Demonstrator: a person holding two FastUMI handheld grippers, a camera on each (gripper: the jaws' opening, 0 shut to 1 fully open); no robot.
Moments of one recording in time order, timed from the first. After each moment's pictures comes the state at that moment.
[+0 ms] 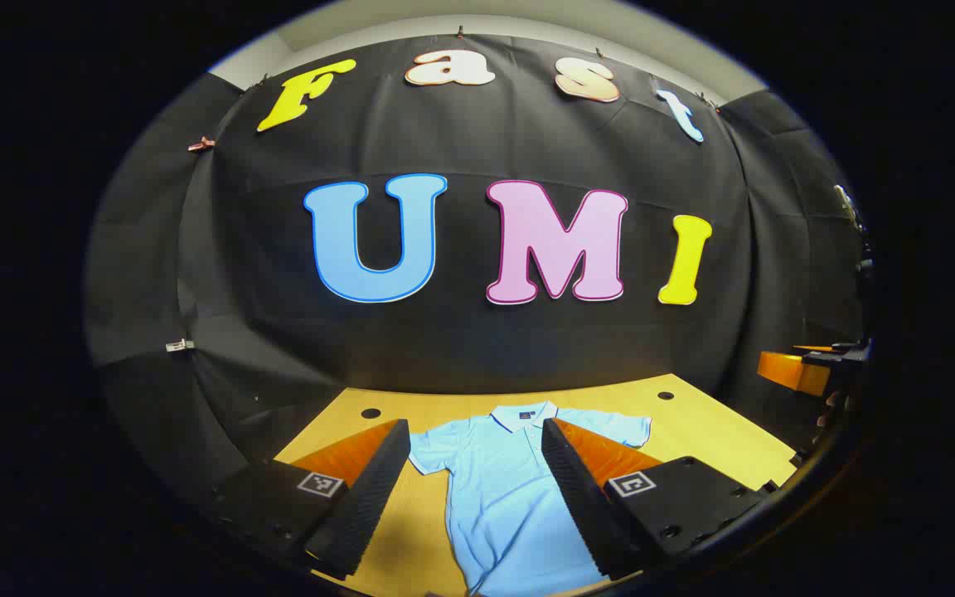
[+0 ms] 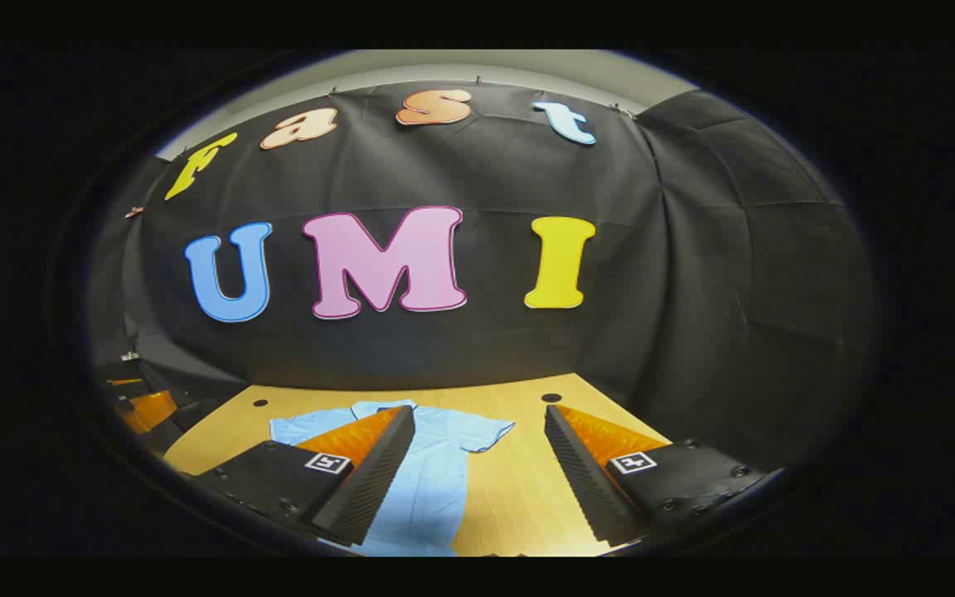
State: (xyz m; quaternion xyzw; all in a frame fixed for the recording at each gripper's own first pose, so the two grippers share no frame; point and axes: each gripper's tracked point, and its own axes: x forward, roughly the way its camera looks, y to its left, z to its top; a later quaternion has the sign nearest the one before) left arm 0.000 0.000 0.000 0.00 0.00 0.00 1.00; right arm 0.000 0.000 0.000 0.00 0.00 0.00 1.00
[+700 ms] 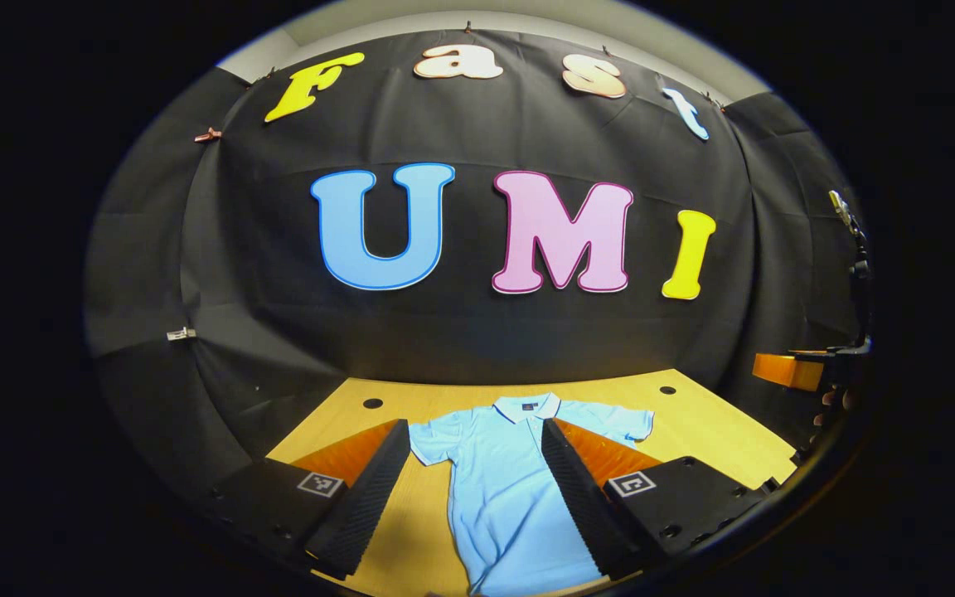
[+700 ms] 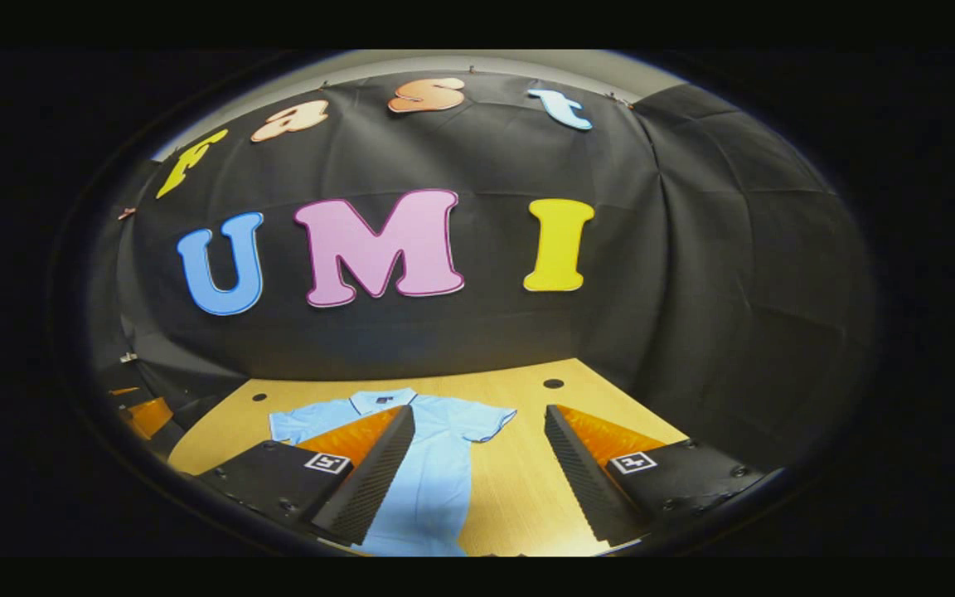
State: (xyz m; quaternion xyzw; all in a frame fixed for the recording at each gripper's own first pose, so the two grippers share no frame) left arm -0.001 0.012 -0.017 -0.01 0.01 0.01 1.00; right arm 0.012 0.003 -0.023 0.01 0.03 0.00 1.00
